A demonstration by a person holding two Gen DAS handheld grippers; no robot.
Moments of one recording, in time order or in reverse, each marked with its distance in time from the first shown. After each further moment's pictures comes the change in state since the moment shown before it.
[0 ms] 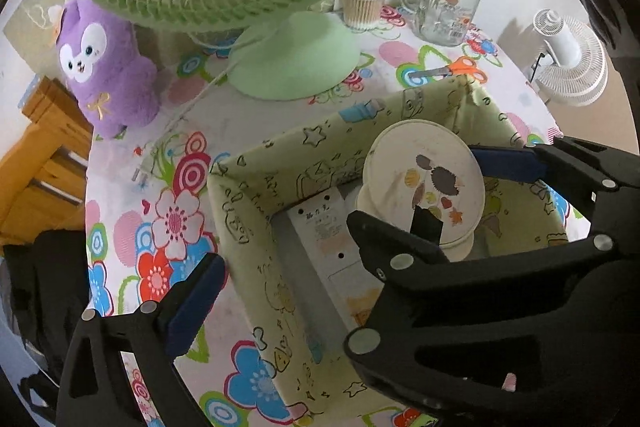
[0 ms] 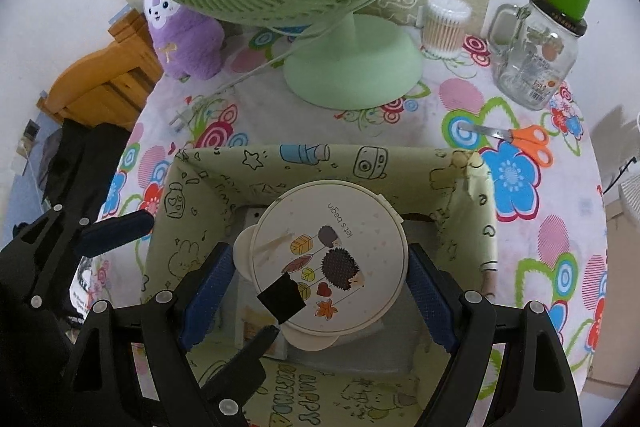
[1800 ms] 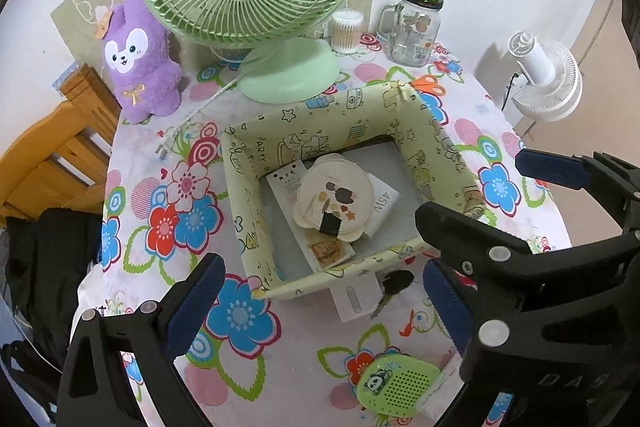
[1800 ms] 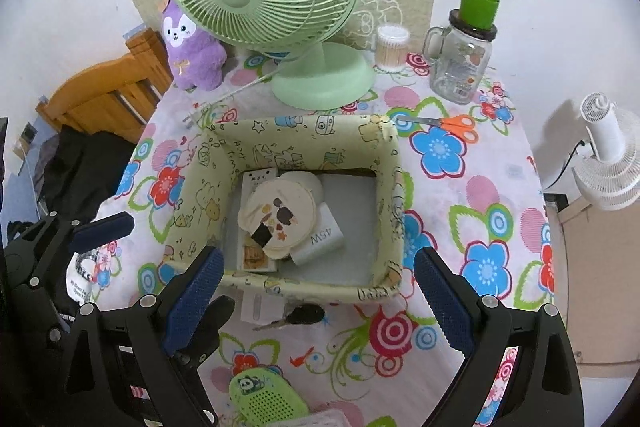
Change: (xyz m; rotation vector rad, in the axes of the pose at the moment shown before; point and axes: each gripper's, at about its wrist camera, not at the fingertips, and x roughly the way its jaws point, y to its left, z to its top) left arm -0.078 -0.033 -0.053 -0.057 -0.104 -0.011; right arm -0.105 -0.003 -0.070 0.020 -0.116 -0.081
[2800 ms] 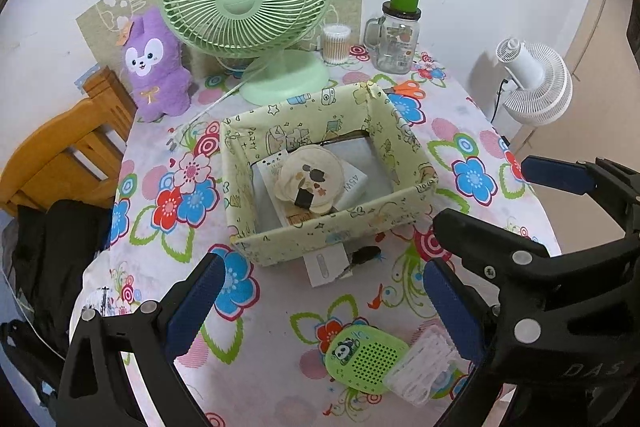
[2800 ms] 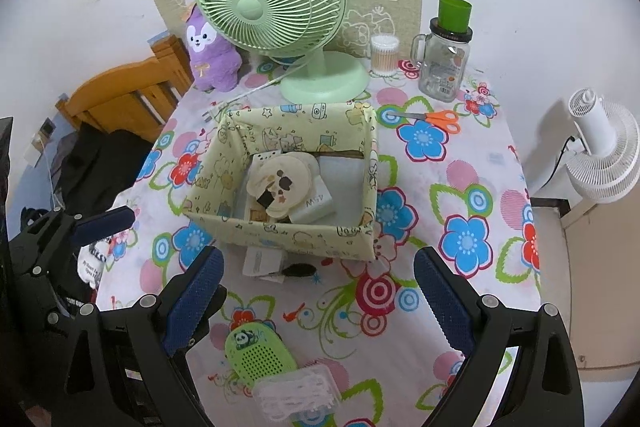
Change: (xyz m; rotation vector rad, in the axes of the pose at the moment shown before) left arm -0.039 -0.038 -0.039 -0.026 -0.063 0.037; right arm -0.049 -0.018 -0.047 -0.033 -0.049 0.040
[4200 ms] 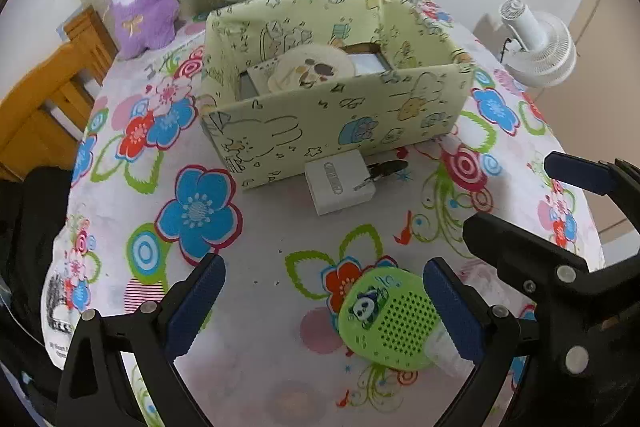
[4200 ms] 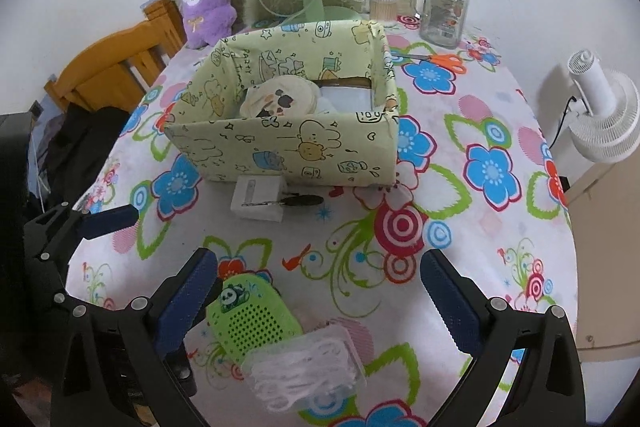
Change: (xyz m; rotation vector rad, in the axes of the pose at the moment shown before) left arm 0.070 0.020 -0.070 -0.010 0.086 -0.055; right arm 0.052 0.017 -0.075 0.010 0.032 -0.040
